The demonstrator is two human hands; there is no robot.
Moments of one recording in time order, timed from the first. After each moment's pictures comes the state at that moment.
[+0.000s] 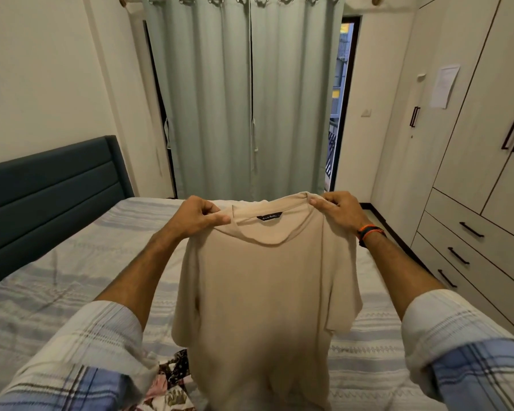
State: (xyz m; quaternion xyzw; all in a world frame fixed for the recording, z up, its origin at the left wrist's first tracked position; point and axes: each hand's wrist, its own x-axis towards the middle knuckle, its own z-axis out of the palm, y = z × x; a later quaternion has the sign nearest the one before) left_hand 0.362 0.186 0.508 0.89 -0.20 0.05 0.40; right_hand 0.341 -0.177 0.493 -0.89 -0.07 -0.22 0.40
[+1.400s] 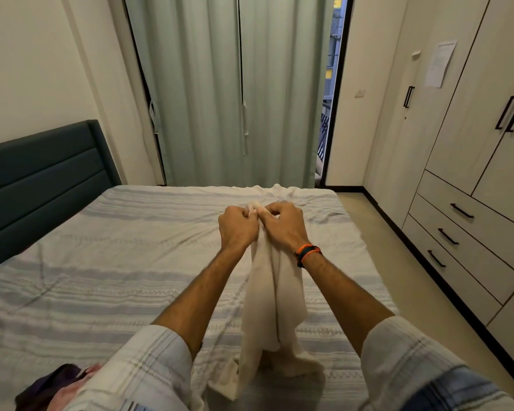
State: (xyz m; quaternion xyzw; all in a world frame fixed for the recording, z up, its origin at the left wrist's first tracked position) left_hand 0.334 0.059 0.461 0.85 0.00 0.15 0.50; right_hand 0.325 -0.055 0.453 -0.86 -0.01 -0.23 0.45
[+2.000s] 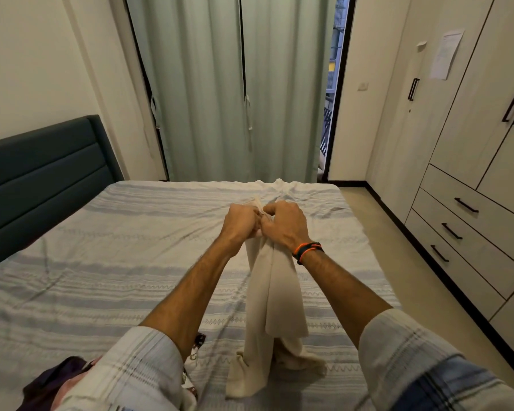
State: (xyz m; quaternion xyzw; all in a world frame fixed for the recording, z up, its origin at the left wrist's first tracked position) left_hand 0.333 0.067 0.466 0.76 0.00 -0.04 0.64; right_hand 0.334 -0.053 0.440 -0.93 -0.03 -0.22 0.30
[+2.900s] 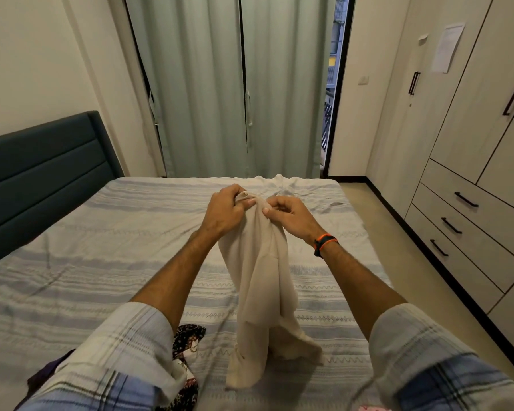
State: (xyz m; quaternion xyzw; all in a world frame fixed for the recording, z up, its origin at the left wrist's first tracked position) left_hand 0.357 0.100 0.459 0.88 -0.19 0.16 0.41; right_hand 0.333 -0.088 0.430 -0.82 -0.12 -0.10 0.55
